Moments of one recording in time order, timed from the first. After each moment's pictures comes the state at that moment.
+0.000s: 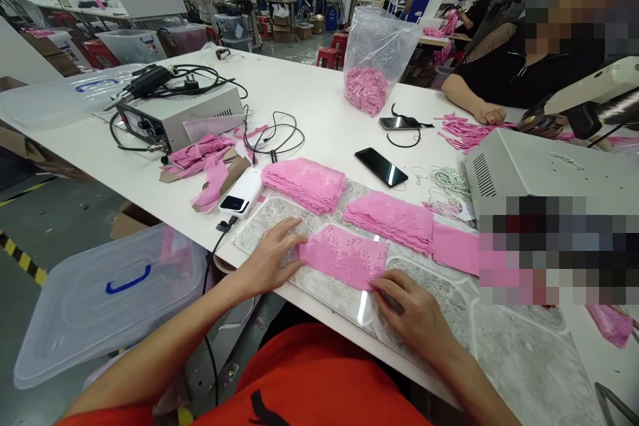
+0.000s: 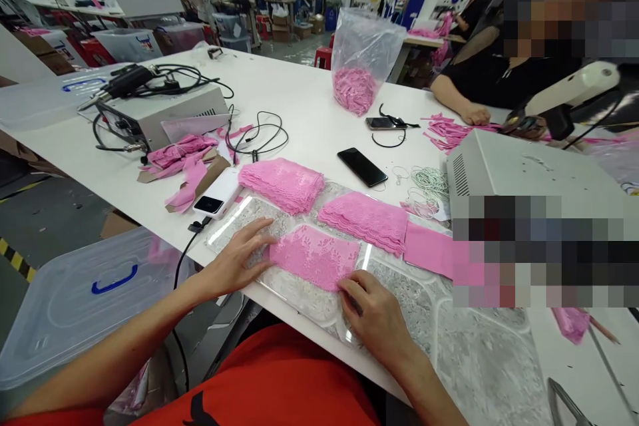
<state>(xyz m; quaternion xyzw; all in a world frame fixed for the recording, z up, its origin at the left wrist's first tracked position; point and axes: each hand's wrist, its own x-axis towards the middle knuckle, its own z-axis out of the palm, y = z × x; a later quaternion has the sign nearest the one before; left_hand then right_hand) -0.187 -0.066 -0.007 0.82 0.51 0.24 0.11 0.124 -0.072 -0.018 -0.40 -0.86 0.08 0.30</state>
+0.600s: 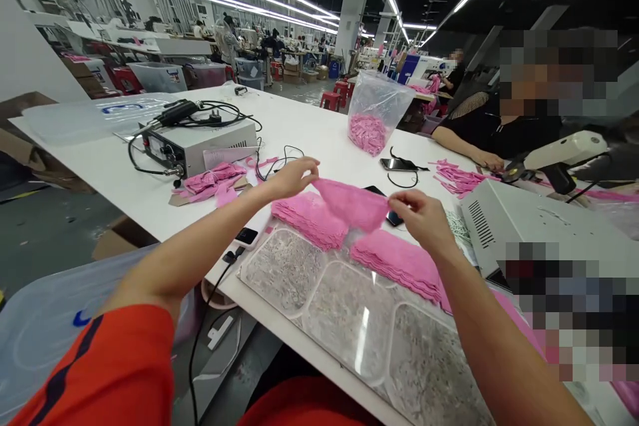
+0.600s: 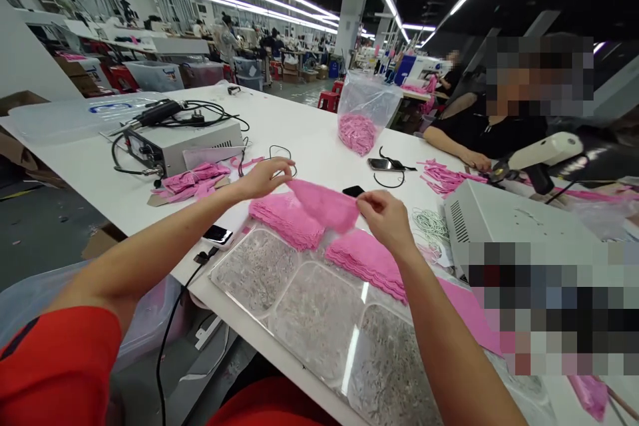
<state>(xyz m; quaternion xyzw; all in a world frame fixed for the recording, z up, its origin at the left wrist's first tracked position) -0.226 0.126 0.096 0.82 0.50 0.27 0.08 0.077 0.099 0.095 -0.51 -0.71 0.23 0.43</state>
